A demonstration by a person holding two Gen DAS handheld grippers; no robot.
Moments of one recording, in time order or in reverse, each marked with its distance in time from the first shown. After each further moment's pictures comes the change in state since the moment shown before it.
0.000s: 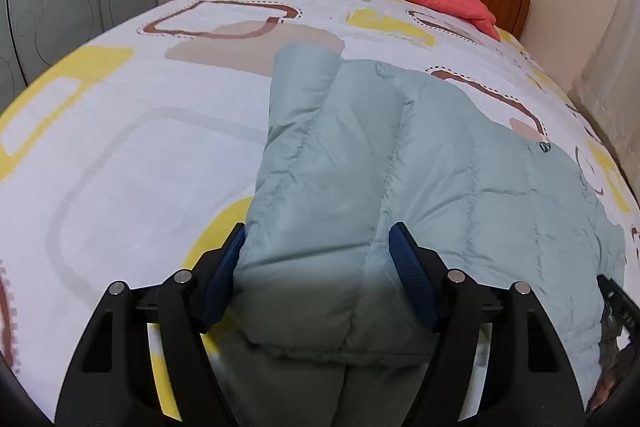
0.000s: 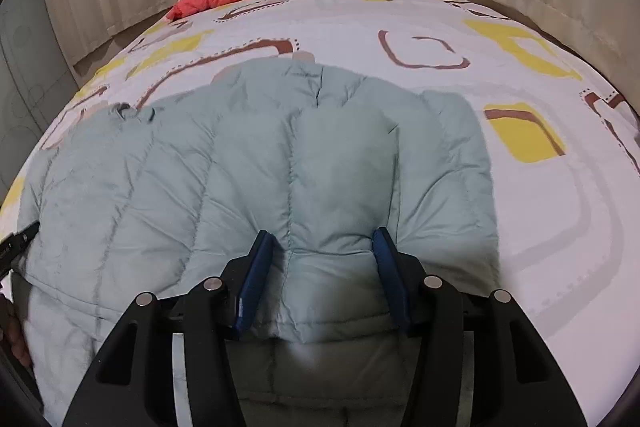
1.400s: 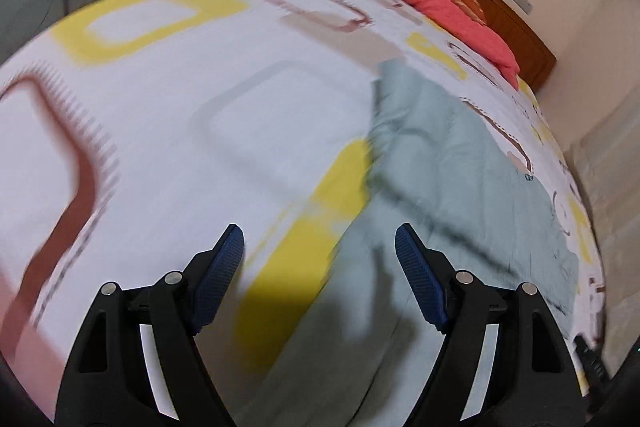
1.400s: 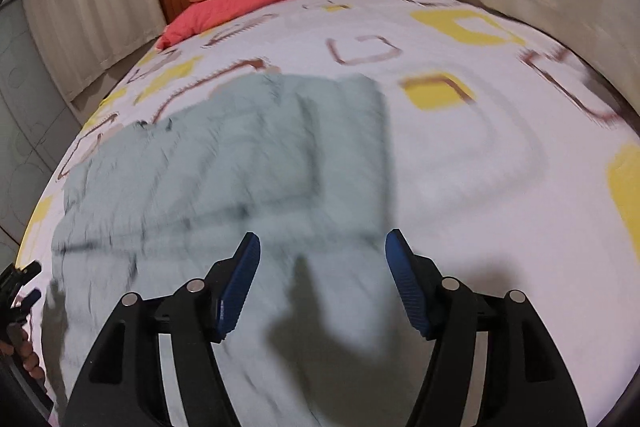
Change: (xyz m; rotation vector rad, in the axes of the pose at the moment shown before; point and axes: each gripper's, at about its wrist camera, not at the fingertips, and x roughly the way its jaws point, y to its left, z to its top) left arm -0.080 0.096 -0.056 -0.303 0.041 -0.050; right arm -0.098 -0.053 -0.068 0.135 -0.014 0.005
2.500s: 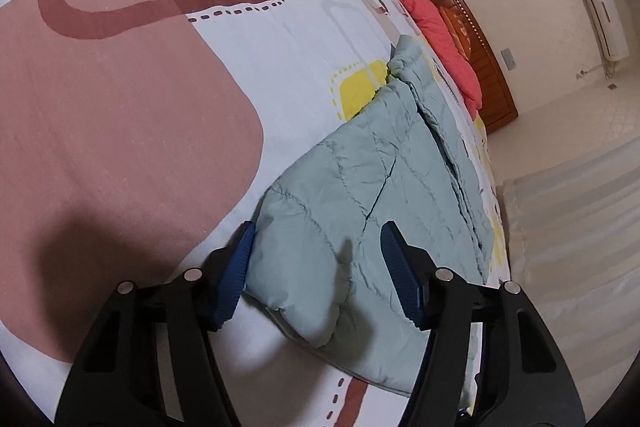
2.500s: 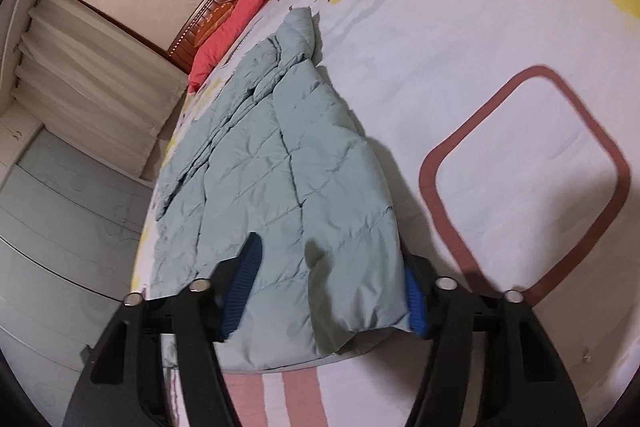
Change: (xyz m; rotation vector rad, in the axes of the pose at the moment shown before) left arm -0.094 0.093 -0.143 -0.299 0.059 -0.270; right arm -0.079 -0.082 -0.157 0.417 0.076 0.371
